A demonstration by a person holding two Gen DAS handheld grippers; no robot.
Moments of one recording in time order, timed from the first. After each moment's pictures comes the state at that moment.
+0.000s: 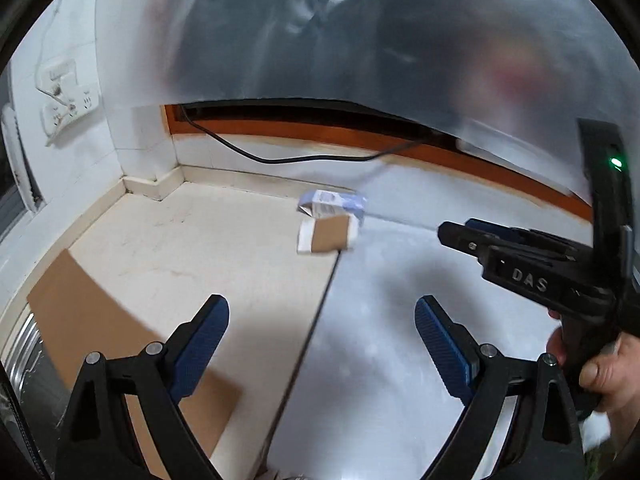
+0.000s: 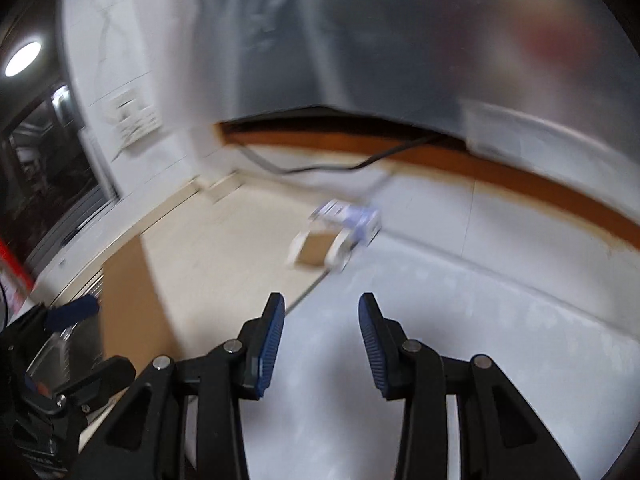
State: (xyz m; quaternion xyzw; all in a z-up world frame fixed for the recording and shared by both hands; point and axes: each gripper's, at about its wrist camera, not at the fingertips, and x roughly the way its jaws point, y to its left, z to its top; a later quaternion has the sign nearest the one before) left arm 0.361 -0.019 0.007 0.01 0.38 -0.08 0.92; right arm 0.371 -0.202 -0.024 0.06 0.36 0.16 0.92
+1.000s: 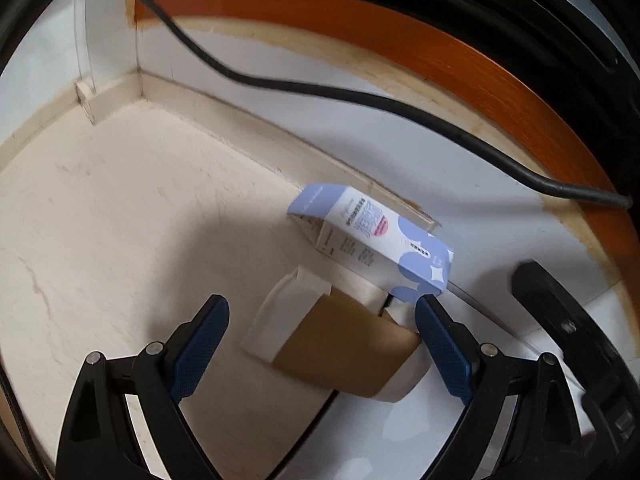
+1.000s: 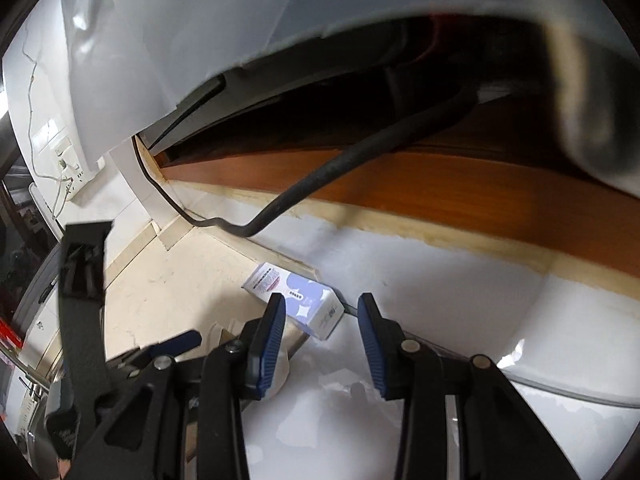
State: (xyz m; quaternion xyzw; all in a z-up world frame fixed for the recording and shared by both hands) left arm 0.573 -0.041 -0.126 -0.14 0.47 -0.02 0.87; right arm 0.523 -0.218 -0.088 0.11 0.37 0.17 0.91
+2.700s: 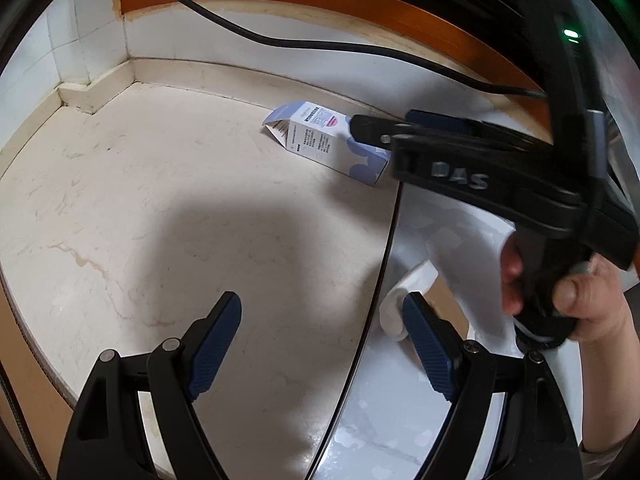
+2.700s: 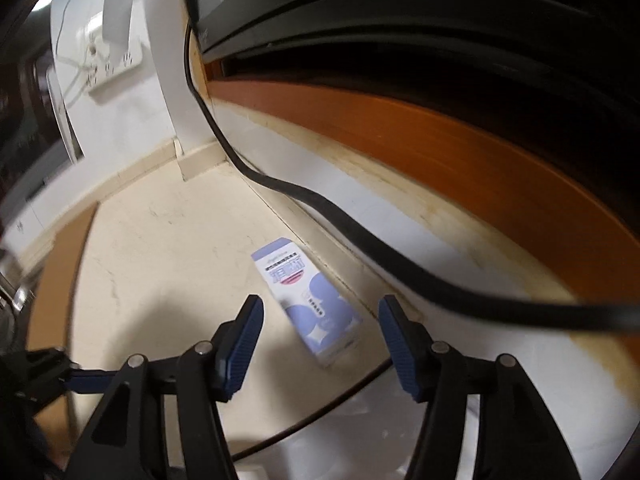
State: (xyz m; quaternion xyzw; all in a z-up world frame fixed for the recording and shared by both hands) left arm 0.504 -0.005 -0.111 -0.06 0.51 -0.10 0.85; right arm 0.572 -0.114 -0.099 -0.08 0.39 0.24 0.89
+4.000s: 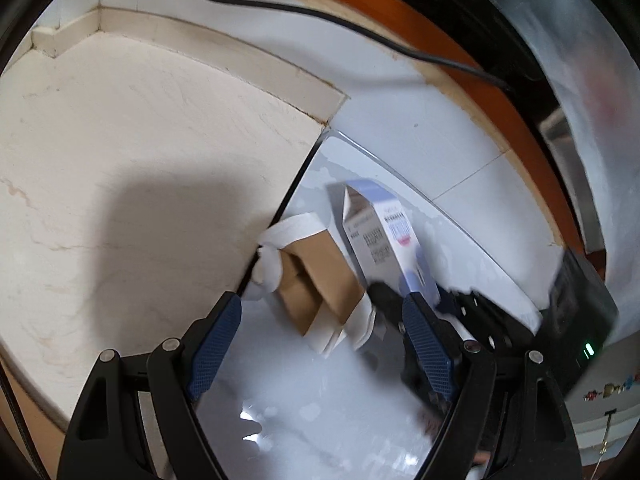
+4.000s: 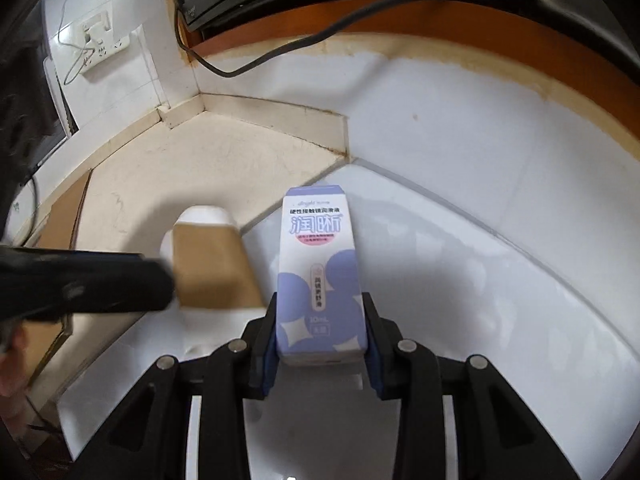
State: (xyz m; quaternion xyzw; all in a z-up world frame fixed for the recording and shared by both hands) left arm 0.471 -0.043 -0.111 -0.17 0.54 -0.17 0.81; right arm 0.429 -0.205 -0.128 0.00 0.44 0.17 0.88
